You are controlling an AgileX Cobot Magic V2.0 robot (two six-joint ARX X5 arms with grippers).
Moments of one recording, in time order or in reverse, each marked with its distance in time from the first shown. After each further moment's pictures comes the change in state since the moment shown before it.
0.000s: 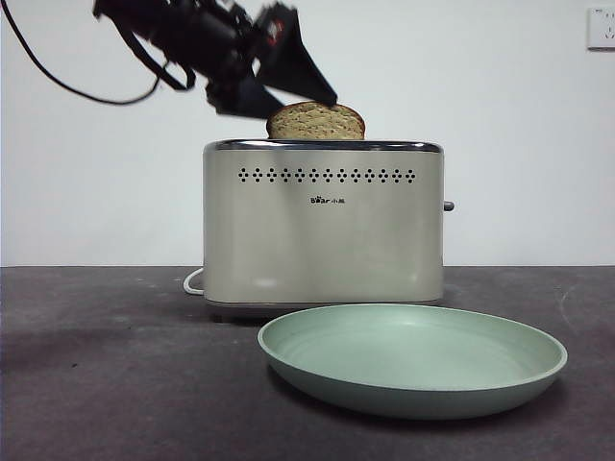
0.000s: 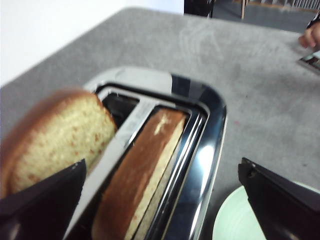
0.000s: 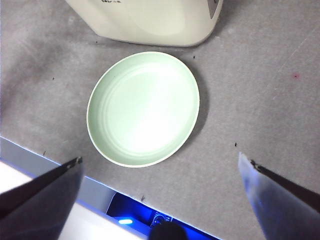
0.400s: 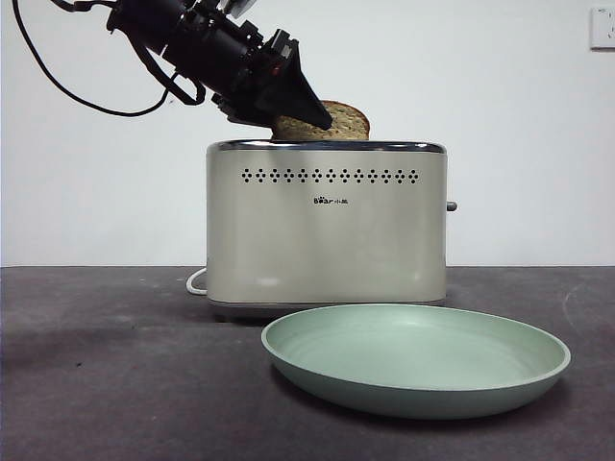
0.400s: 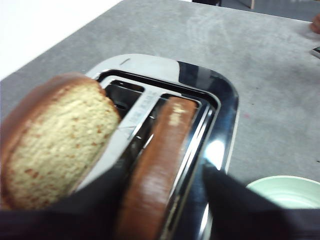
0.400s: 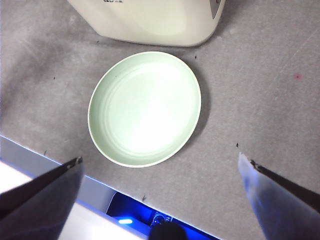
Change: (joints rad) left arm -0.024 0.022 0.003 0.018 -0.045 0.001; right arm 0.000 0.000 0.000 -0.002 0.000 0.000
